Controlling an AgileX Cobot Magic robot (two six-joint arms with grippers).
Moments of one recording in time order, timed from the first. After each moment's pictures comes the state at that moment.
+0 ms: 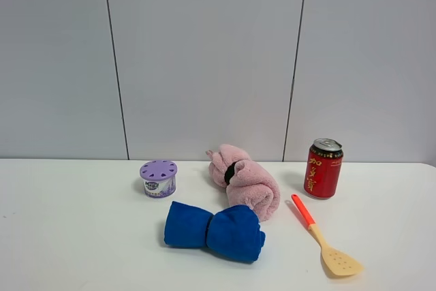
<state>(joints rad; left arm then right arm) -0.01 -0.01 -0.51 -0.02 1.06 0.01 -0.04 0.00 -0.48 -0.02 1.06 0.05</state>
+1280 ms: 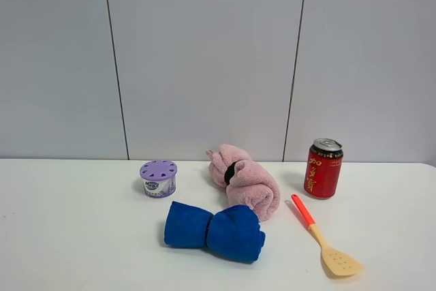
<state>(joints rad) -0.01 -0.01 -0.51 -0.02 1.06 0.01 -0.04 0.00 -0.48 -0.02 1.06 0.05</state>
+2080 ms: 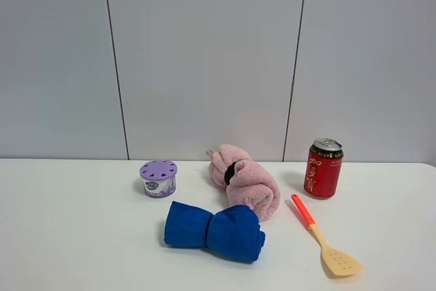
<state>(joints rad) -0.01 0.70 -1.11 -0.48 0.77 0.48 -0.04 0.00 -0.48 -0.02 1.06 0.05</state>
